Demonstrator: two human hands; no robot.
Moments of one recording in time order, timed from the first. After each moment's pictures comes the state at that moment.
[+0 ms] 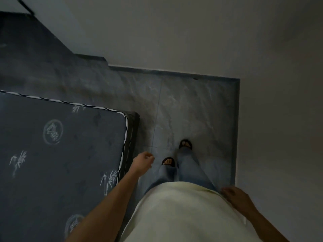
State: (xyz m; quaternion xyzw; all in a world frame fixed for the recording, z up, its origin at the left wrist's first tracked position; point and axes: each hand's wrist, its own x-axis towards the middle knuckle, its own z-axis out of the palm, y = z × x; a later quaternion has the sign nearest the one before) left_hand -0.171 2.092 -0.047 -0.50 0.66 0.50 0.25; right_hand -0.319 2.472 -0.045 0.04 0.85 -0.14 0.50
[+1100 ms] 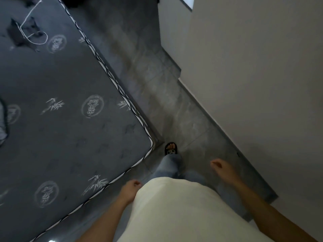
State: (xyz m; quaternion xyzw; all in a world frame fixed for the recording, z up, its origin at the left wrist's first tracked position) left_hand -0.223 1.921 -0.052 -0.73 0.40 0.52 0.16; right_hand -0.622 1.898 -0.064 -0.37 0.76 0.00 0.53
